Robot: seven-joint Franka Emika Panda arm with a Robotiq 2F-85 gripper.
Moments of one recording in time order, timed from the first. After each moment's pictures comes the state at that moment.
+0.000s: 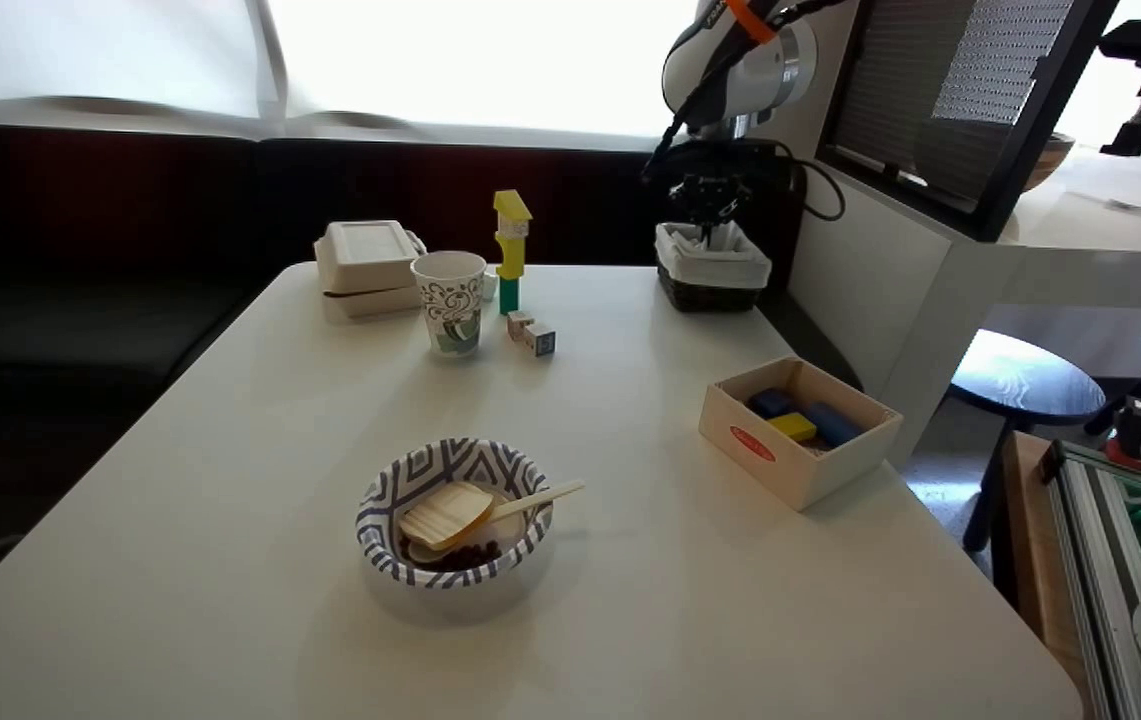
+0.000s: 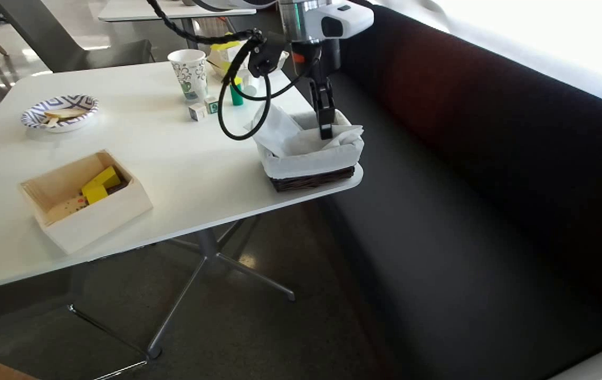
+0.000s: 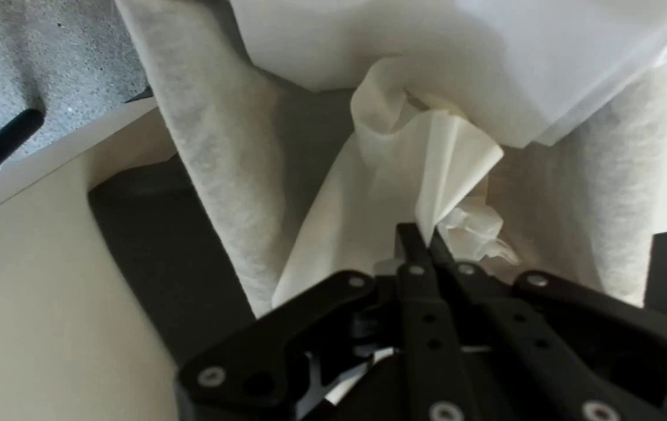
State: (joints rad) arm -0.29 0.69 -0.36 -1.69 0.05 2.45 0.57
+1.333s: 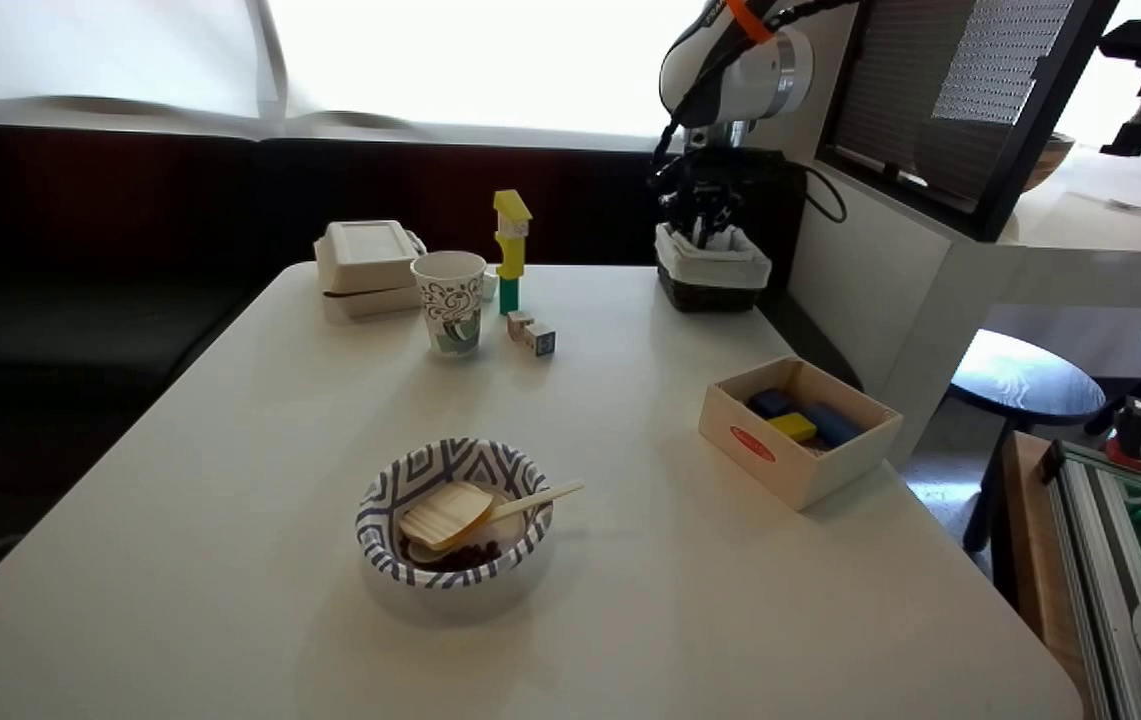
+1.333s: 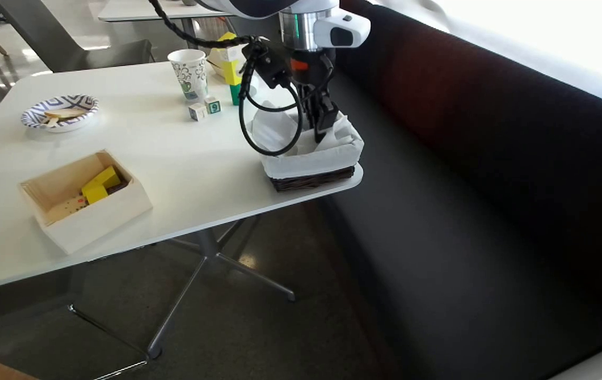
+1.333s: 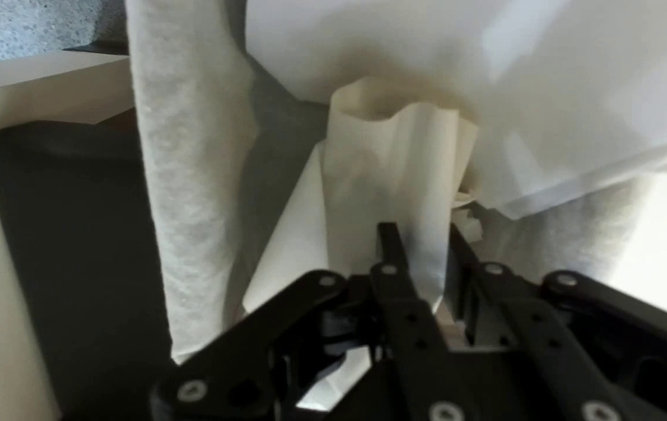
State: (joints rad) arm -0.37 0.70 -0.26 -1.68 0.10 2.46 0.23
